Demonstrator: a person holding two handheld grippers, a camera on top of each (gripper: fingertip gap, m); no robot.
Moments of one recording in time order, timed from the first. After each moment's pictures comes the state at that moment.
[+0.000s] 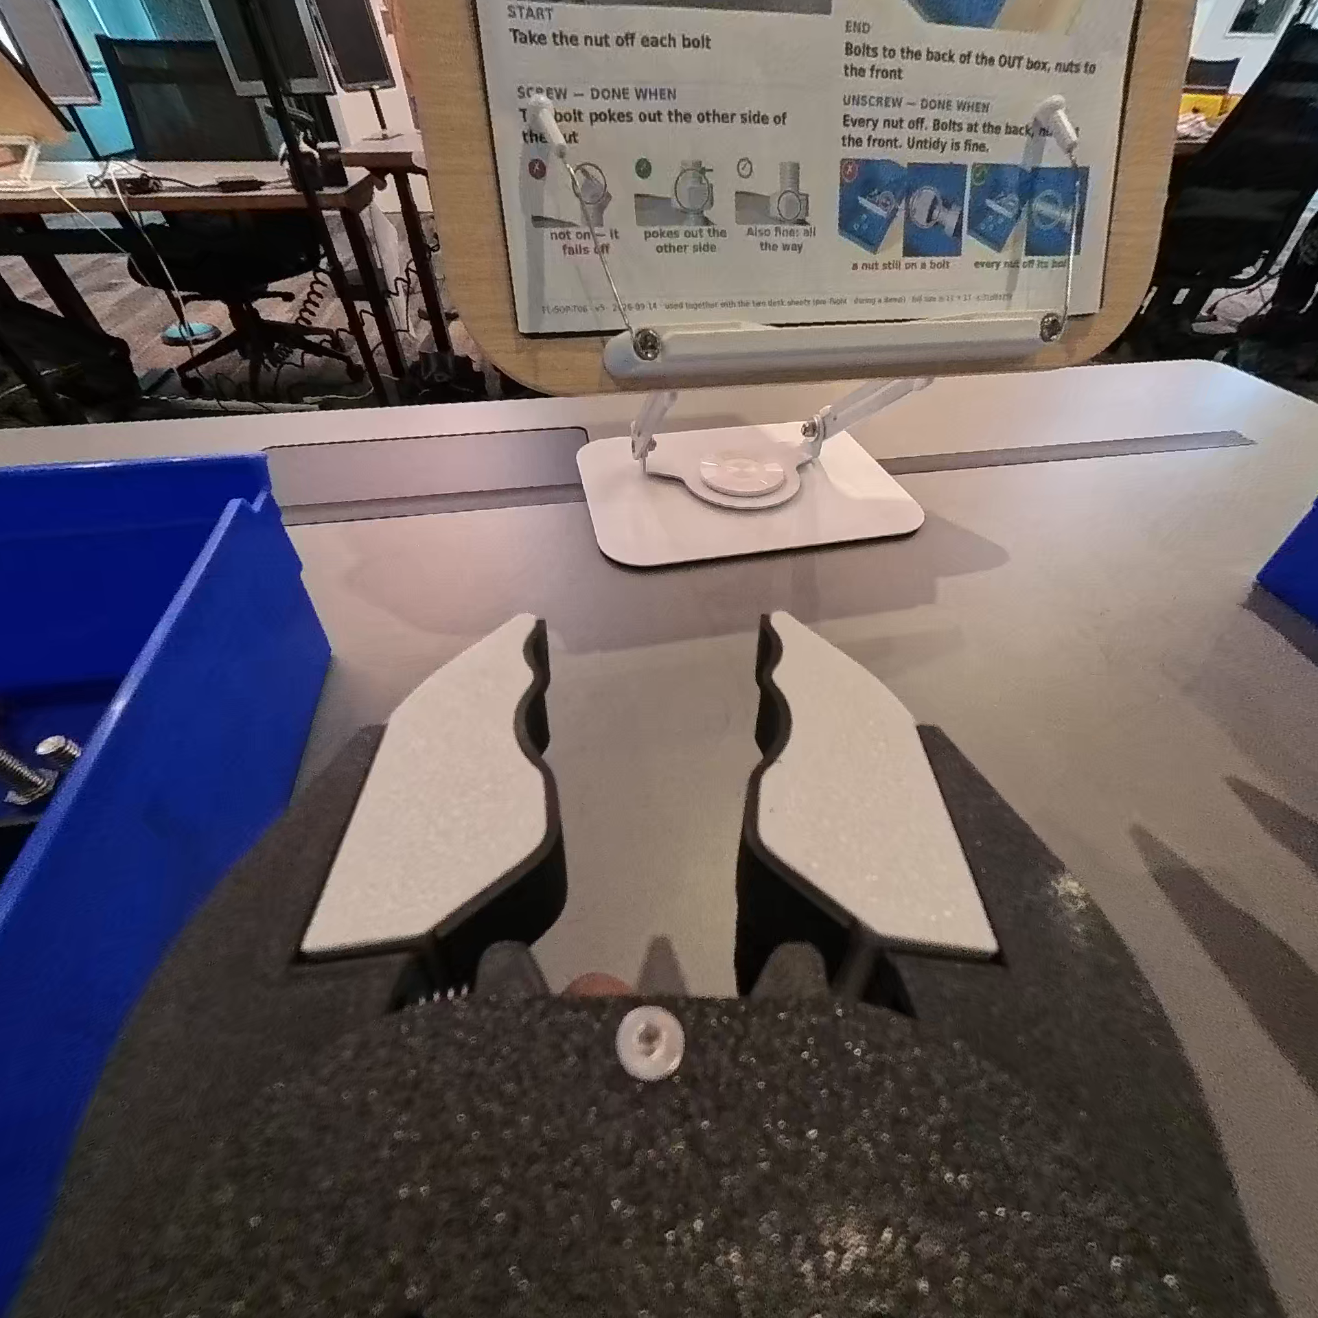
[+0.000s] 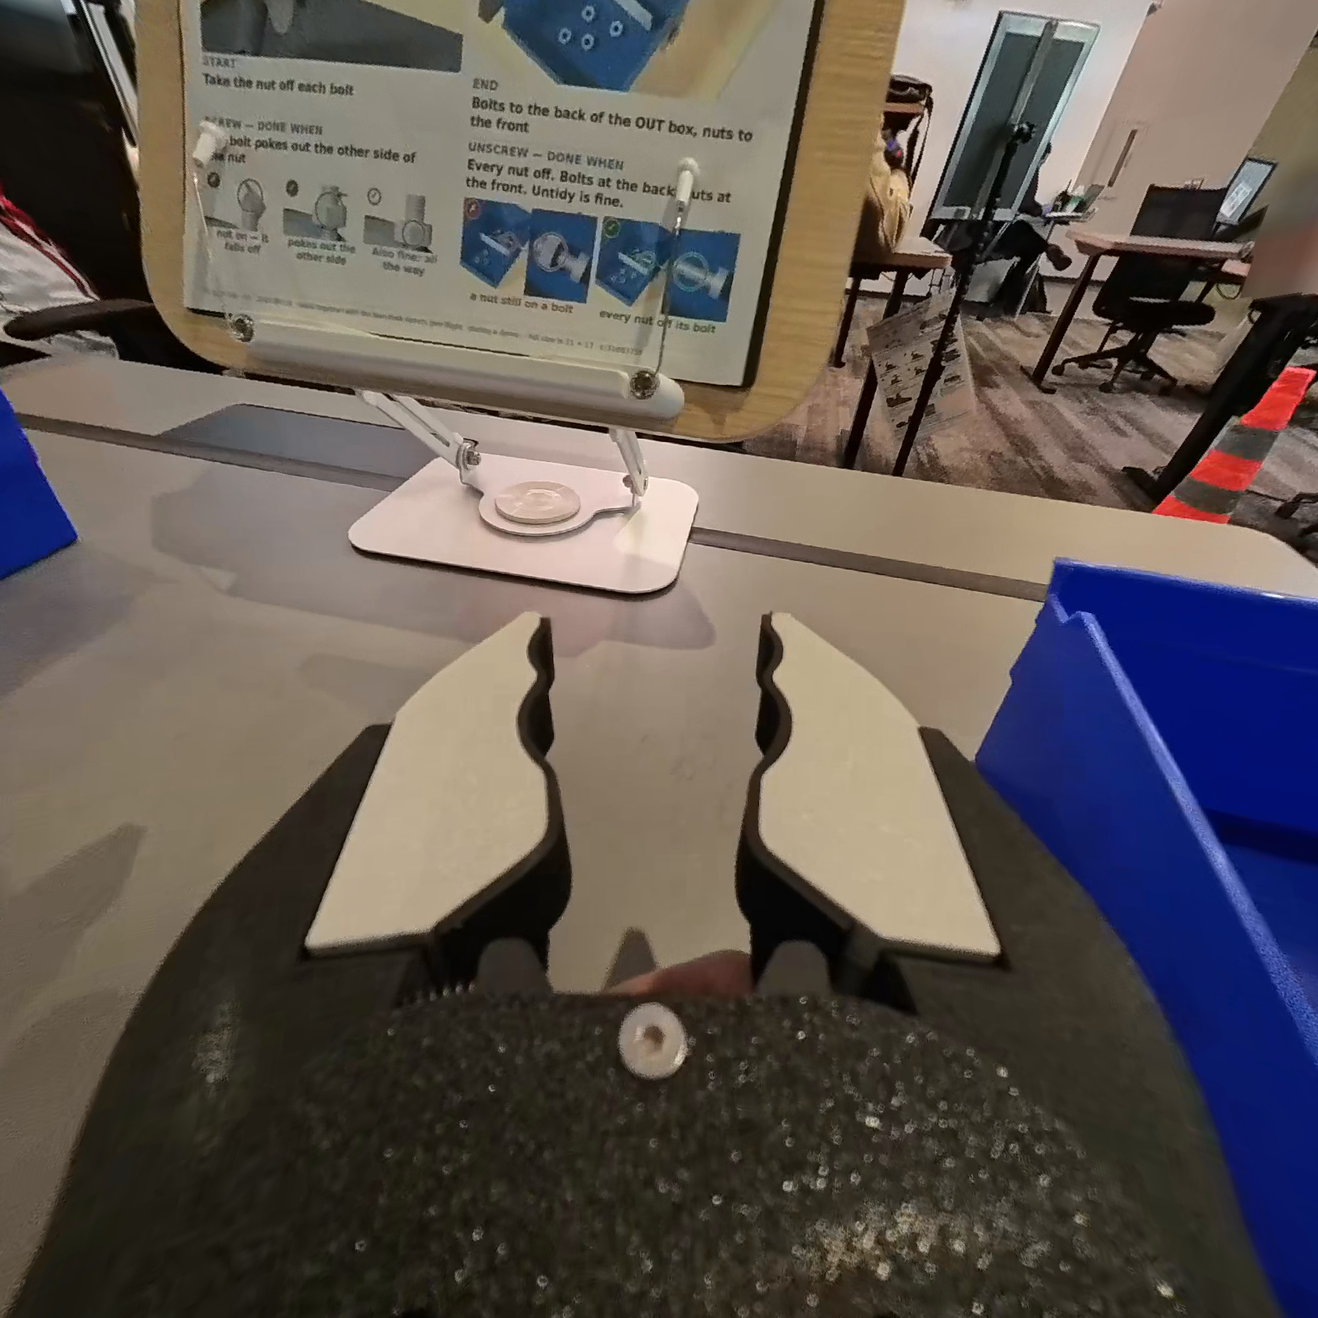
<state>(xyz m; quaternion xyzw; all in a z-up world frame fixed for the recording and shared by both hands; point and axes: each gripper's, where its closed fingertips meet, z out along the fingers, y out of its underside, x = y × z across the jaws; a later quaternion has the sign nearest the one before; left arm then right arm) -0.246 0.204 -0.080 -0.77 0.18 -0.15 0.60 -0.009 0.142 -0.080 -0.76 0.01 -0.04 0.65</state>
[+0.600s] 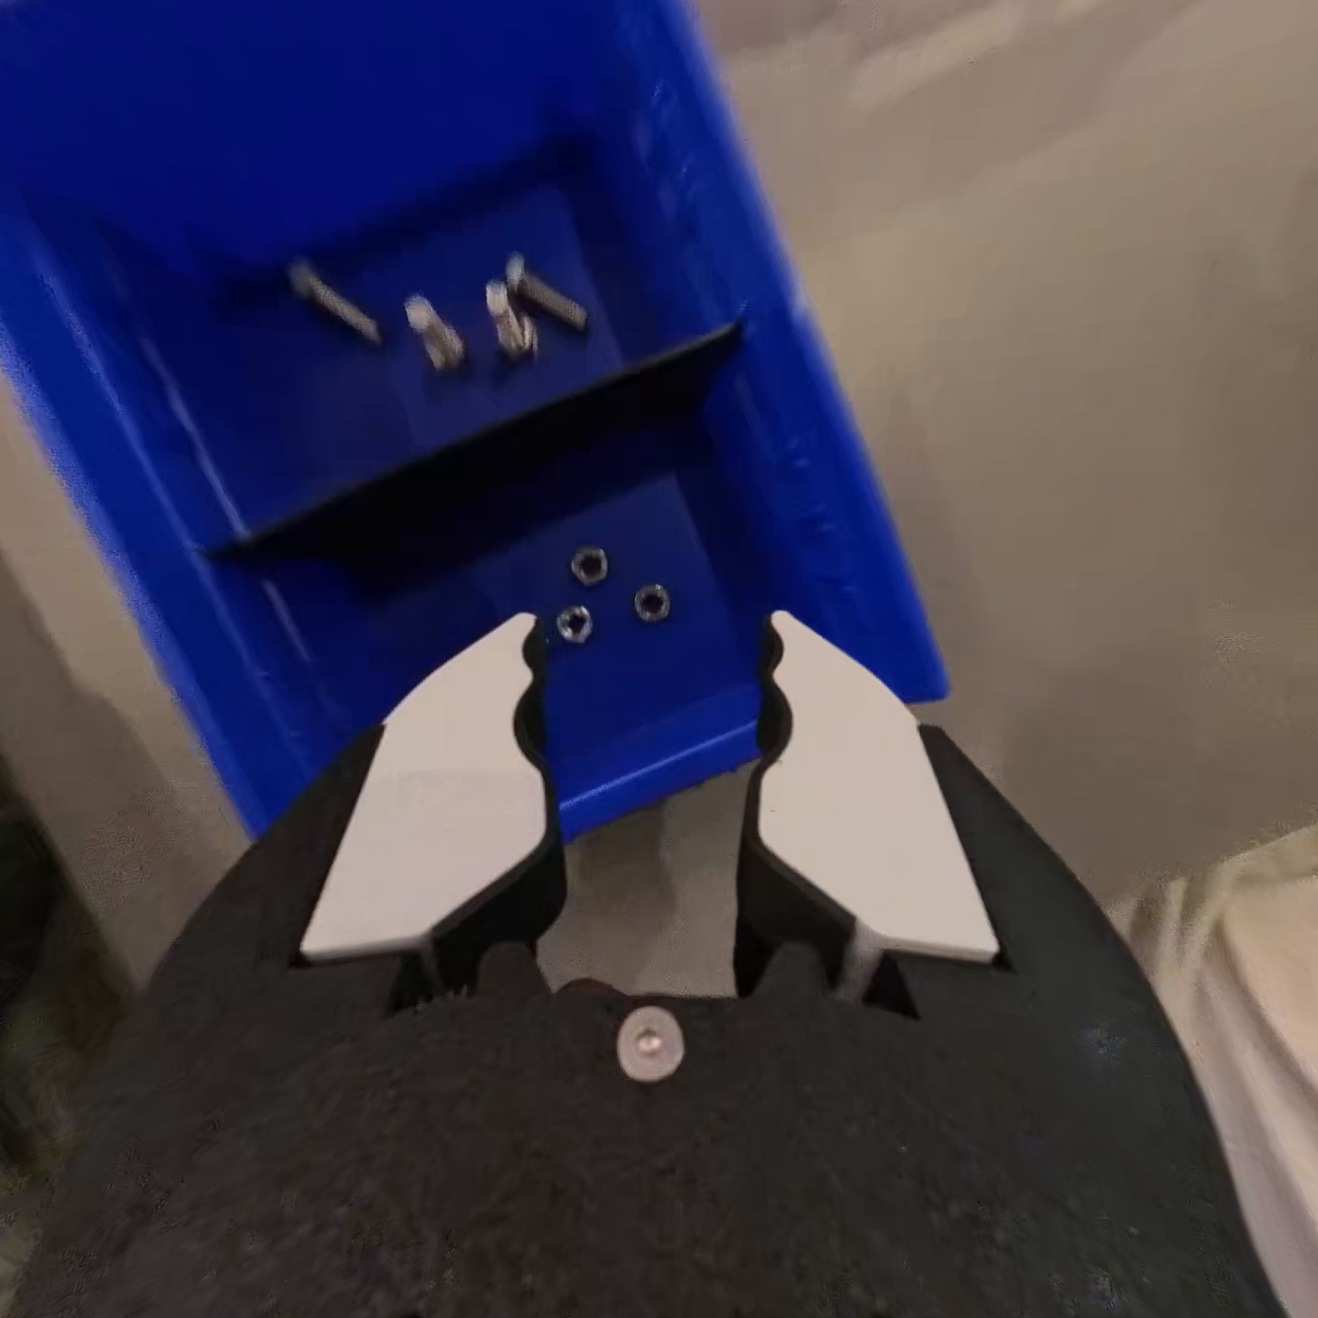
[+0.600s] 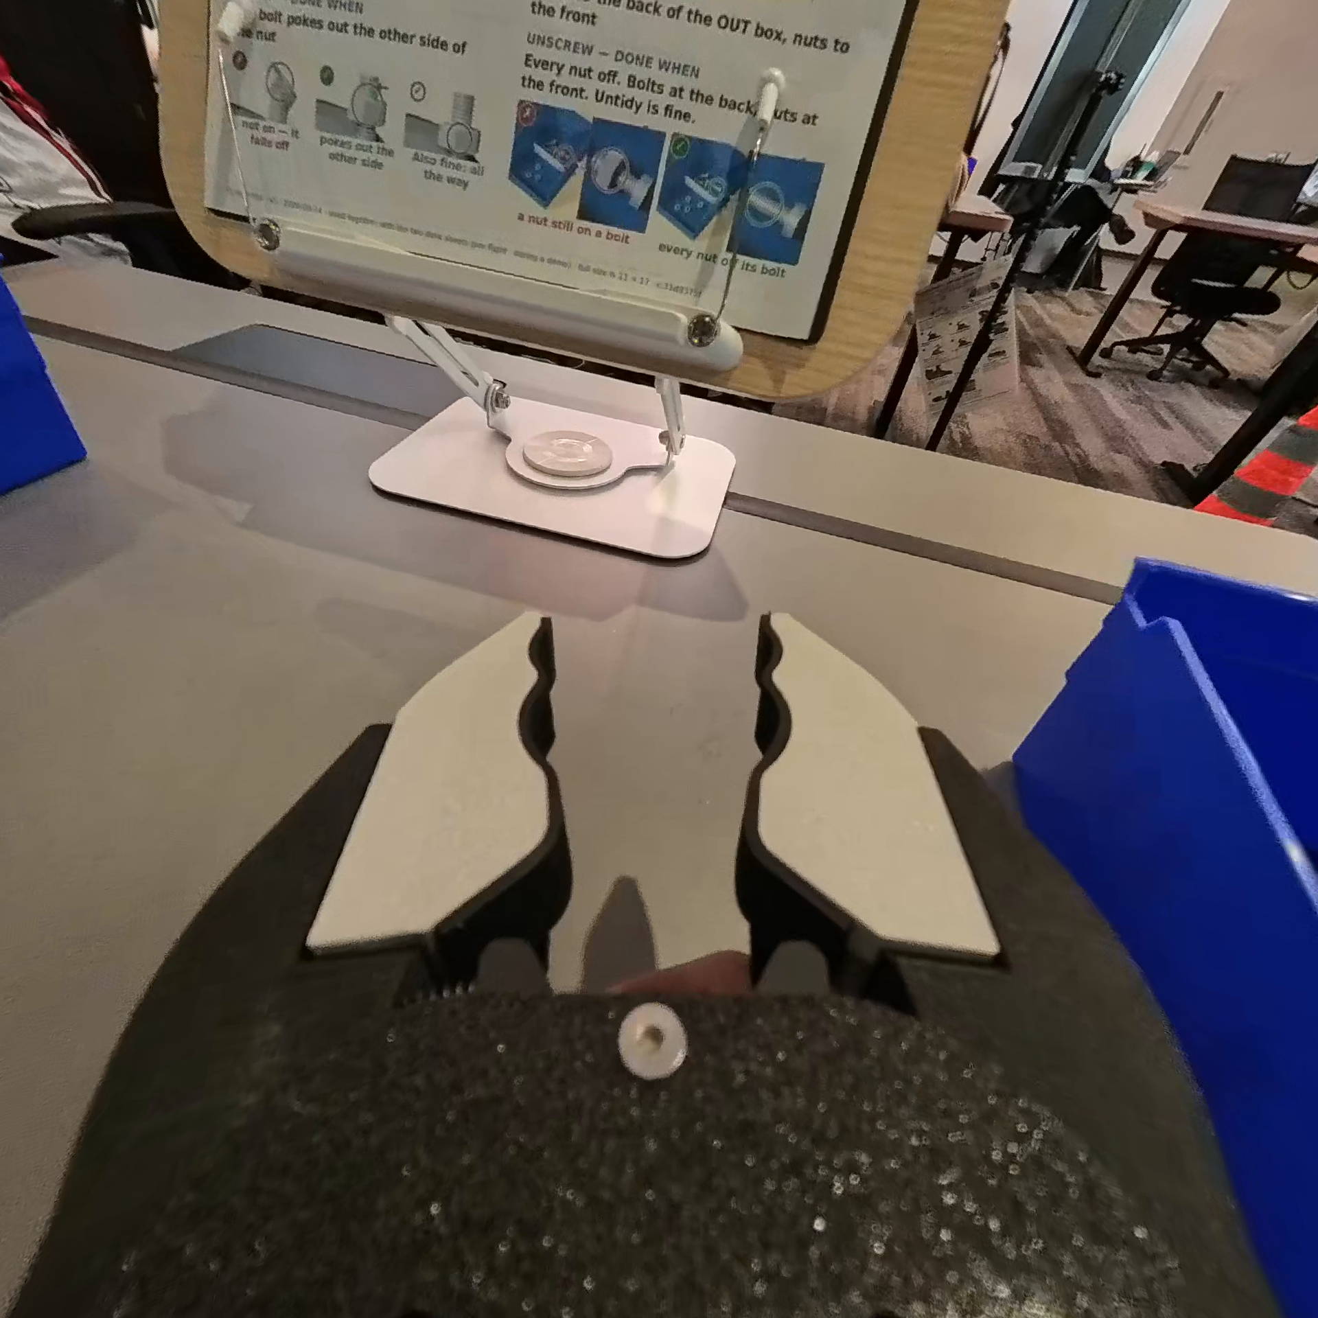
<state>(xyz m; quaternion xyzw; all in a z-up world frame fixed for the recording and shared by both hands) -0.467 0.177 -0.065 -0.91 0.33 -0.09 0.22 -0.022 0.147 -0.094 -0.78 -0.03 -0.04 0.62</state>
